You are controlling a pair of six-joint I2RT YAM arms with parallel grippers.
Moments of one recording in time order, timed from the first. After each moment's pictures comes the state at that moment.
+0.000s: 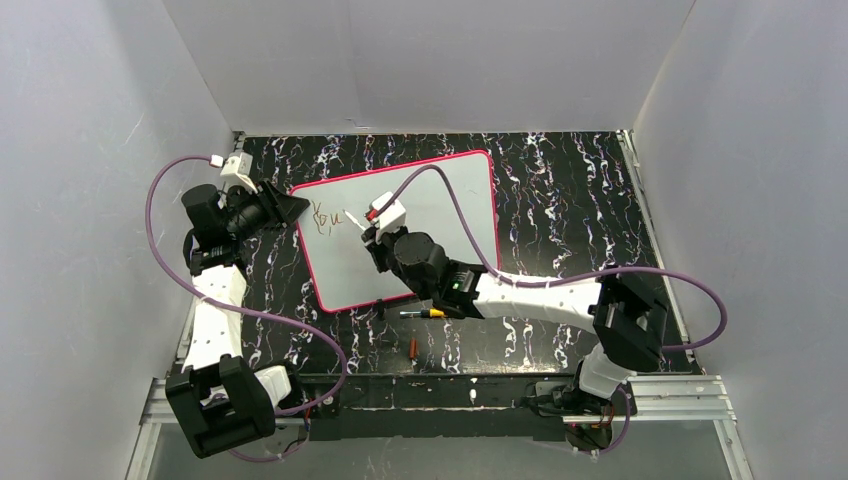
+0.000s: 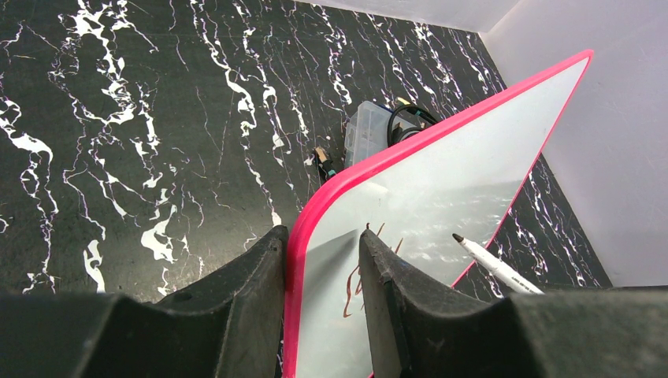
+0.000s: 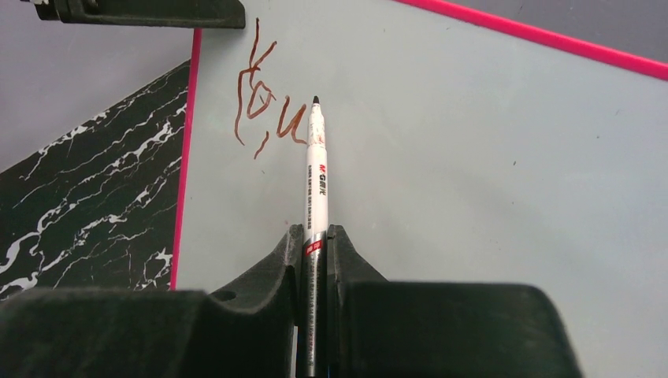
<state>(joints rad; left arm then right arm) 0.30 1.10 0.83 -0.07 0.83 -0.27 1.22 1.63 1.14 0.36 0.47 0.07</state>
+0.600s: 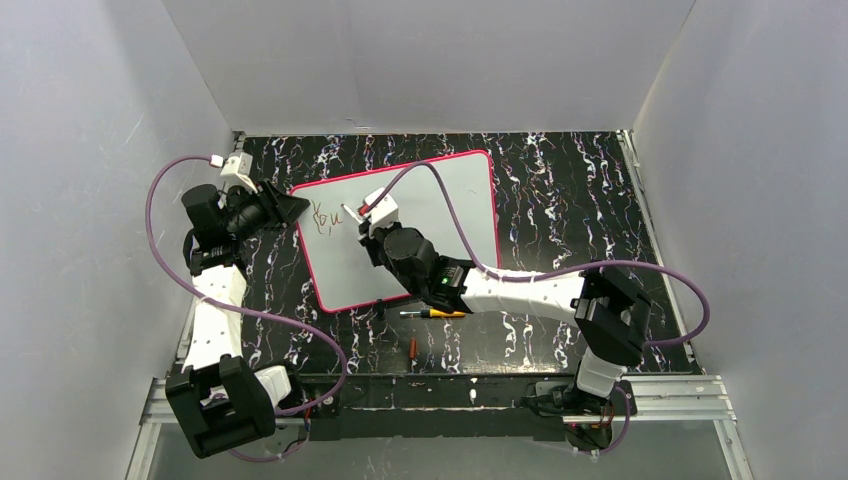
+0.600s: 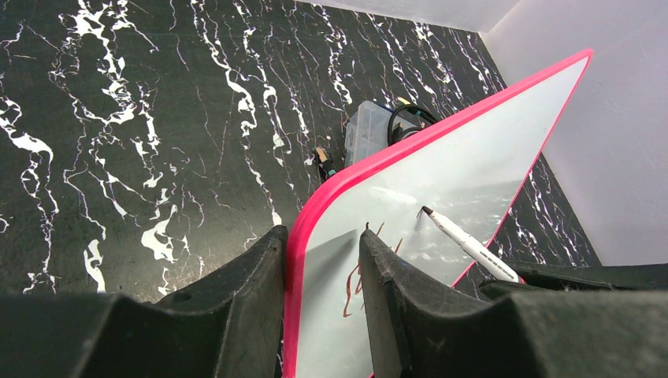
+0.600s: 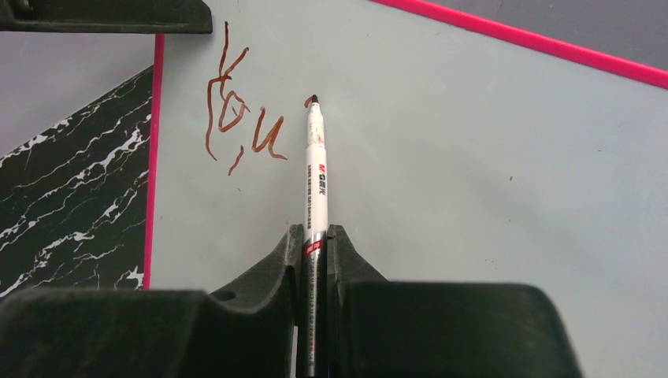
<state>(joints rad) 0.30 1.10 0.83 -0.07 0.83 -0.27 1.20 1.71 1.21 0.36 0.50 0.05</state>
